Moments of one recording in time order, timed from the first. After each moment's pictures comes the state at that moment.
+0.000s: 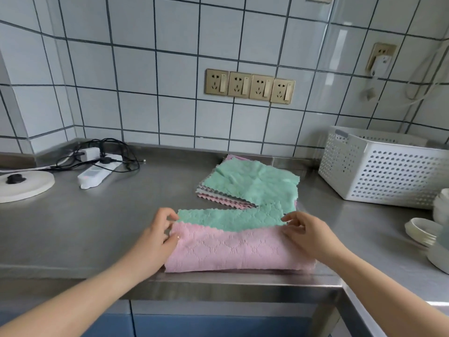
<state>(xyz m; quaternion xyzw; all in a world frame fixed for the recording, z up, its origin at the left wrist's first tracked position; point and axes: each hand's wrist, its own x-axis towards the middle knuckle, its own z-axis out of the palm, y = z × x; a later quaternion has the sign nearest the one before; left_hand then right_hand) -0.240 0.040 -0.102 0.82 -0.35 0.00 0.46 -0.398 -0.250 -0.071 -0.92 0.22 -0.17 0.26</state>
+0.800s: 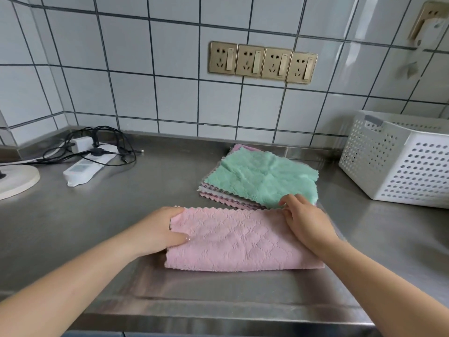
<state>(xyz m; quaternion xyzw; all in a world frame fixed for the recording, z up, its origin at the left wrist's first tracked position) -0.169 -0.001 -0.086 0.89 -0.31 -0.15 0.29 -0.310 -0.287 -0.095 -0.96 0.19 -0.19 0.04</state>
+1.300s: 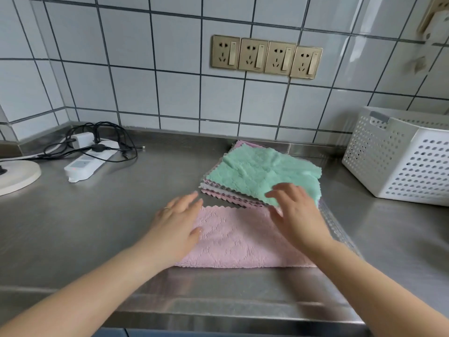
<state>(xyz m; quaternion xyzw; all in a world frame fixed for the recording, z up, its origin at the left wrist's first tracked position) -0.201 -0.016 -0.086 0.91 -0.40 0.05 0.14 -0.305 -0.256 -0.087 -0.95 0.10 -0.28 -0.02</state>
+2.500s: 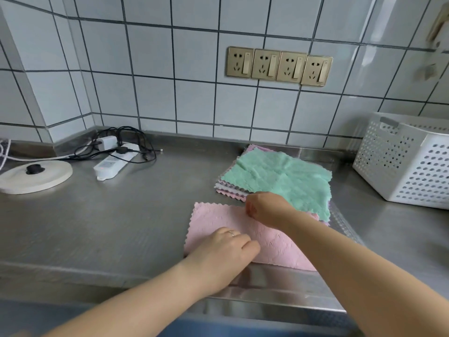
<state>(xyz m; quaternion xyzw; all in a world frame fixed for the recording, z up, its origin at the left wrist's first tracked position) -0.248 -0.031 -0.110 0.74 -0.63 0.21 0.06 -0.241 -0.216 -0.073 -1.00 0.08 0.00 0.01</state>
